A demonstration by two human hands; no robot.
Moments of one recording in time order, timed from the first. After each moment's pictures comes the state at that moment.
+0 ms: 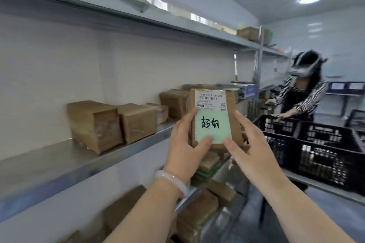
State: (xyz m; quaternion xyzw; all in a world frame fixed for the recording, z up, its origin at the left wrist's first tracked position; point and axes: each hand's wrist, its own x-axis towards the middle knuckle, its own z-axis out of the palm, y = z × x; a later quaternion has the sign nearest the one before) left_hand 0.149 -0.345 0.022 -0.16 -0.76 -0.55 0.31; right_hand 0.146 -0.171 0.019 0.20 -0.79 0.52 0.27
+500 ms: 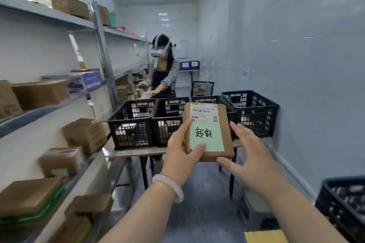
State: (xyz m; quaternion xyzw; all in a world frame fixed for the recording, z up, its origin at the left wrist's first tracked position) left_hand 0.090 0.065 -0.060 -0.38 -0.67 -0.64 -0.04; right_hand 0.234 0.205 -0.053 -0.16 -0.89 0.26 0.34
